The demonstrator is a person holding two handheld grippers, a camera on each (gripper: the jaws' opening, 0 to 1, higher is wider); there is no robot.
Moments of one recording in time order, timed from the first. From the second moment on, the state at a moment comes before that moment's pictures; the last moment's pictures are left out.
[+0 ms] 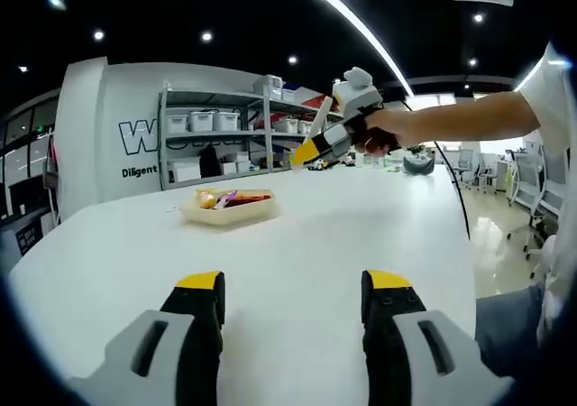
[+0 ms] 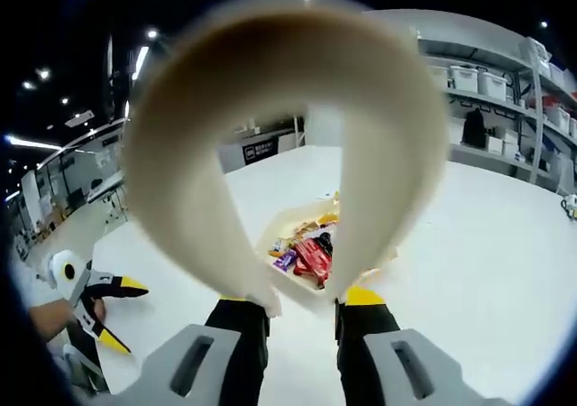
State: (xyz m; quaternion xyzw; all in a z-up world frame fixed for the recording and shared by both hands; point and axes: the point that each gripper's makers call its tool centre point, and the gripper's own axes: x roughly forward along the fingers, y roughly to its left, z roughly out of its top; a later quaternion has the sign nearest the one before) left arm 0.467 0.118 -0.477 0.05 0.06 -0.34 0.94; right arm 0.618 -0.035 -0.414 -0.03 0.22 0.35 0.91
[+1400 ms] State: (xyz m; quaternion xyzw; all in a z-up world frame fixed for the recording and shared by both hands) left arm 0.465 0.115 -0.479 0.06 0.07 -0.35 0.93; right arm 0.539 -0.043 -0.442 -0.04 0.22 0.39 0.89
